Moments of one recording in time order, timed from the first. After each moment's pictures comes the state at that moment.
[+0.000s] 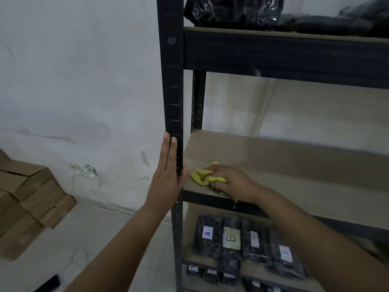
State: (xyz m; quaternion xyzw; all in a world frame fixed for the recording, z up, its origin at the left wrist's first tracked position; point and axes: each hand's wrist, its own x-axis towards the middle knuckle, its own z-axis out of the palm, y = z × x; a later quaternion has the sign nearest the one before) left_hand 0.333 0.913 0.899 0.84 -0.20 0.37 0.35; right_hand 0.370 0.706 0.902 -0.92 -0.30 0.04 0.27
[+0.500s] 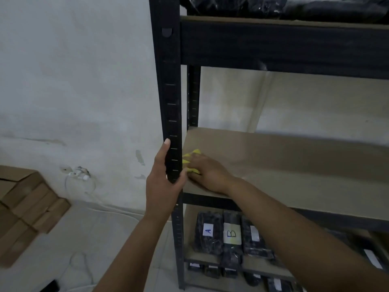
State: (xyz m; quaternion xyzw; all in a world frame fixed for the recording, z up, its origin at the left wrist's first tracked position) left_hand 0.321 0.916 0.898 0.77 -0.12 0.31 0.54; right_hand 0.403 0.765 0.889 -0.93 -0.31 -0.02 0.20
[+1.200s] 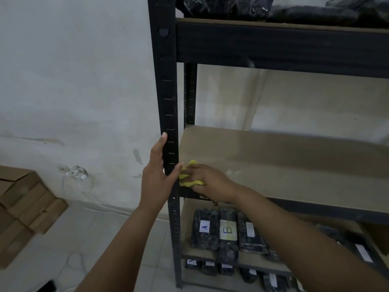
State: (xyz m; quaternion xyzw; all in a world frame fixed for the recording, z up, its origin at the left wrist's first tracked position) left_hand 0.320 0.922 0.903 0.78 -0.14 0.27 0.55; right_hand 0.354 0.755 0.899 -0.92 -0.34 0.03 0.22
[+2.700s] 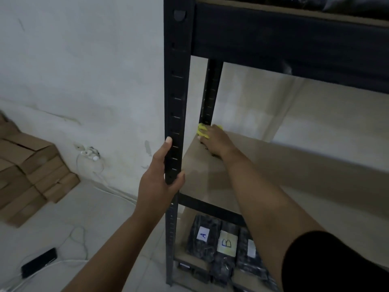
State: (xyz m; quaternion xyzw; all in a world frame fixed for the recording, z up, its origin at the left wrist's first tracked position) left_hand 0.329 0.912 0.894 0.81 -0.08 0.29 0.50; right_hand 0.551 0.760 0.892 -0.96 -0.19 -0.02 0.20
